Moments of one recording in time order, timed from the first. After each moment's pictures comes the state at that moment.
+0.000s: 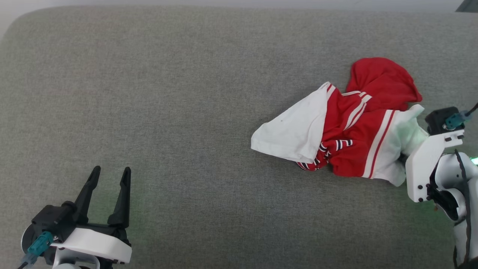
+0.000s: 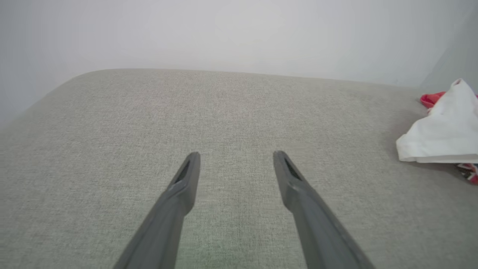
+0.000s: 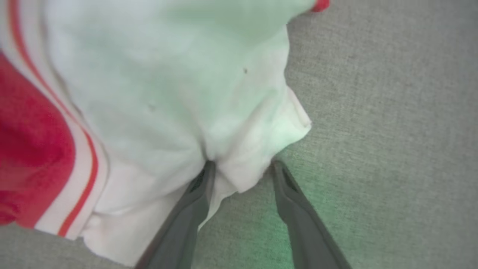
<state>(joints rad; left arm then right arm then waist) -0.04 0.29 -0.08 0.15 -0.38 -0.13 -0.26 -0.38 -0.32 0.02 0.28 0.23 0.13 0.74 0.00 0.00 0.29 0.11</state>
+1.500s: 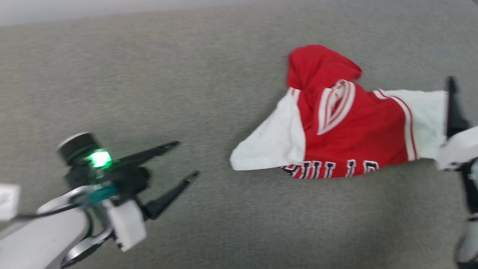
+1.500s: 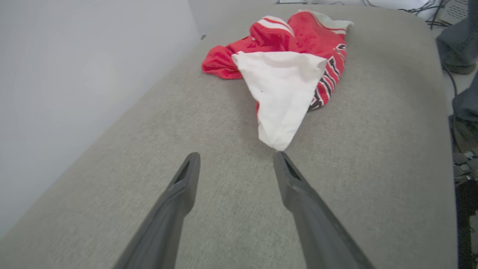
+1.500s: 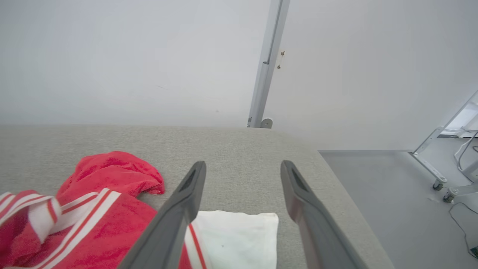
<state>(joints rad) -0.60 0.91 -0.95 -0.08 -0.56 -0.13 -0.14 -0.35 -0.17 -0.27 0.00 0.07 0.13 0.22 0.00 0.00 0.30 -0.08</state>
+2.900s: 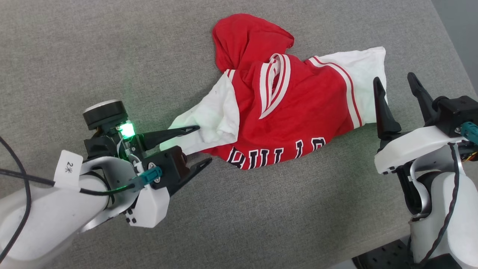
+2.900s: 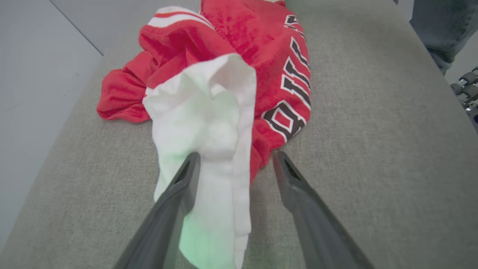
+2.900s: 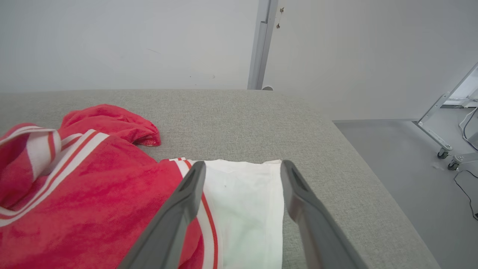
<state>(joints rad) -0.98 0.90 -1.28 -0.09 -0.50 -0.13 0.06 -0.38 -0.05 -0.08 0.10 0.09 0.13 0.06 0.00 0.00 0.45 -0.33</state>
